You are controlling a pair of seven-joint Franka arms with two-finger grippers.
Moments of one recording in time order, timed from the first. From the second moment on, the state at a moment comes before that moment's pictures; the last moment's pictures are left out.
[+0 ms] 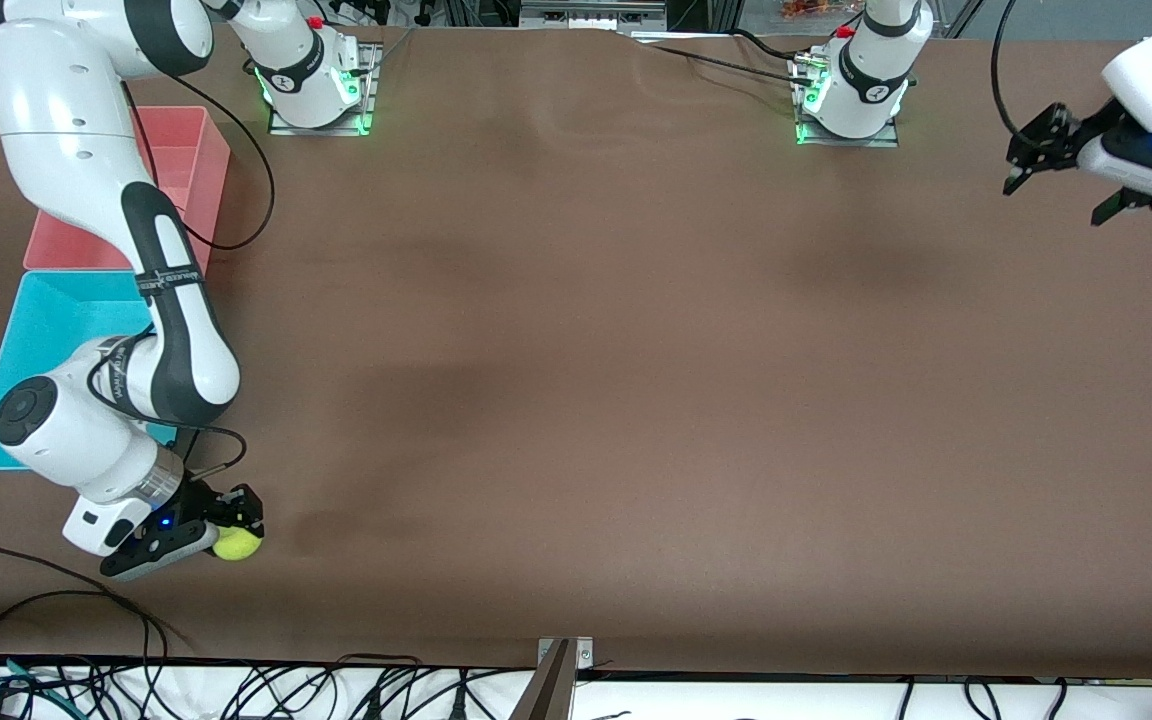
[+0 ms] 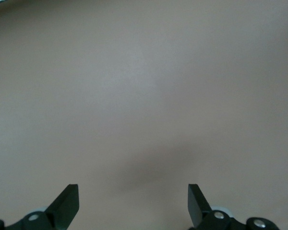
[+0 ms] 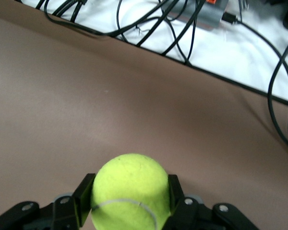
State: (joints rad) left arm 0.05 -0.22 -0.07 -1.81 -0.03 1.61 0.35; right arm -0.01 0.88 0.06 -1.24 0.15 2.43 -0.48
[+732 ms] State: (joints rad) left arm 0.04 -0.20 -0.09 -1.64 -0.03 1.37 0.01; right arm -0.01 0.75 0.02 -1.24 0.13 2.10 -0.42
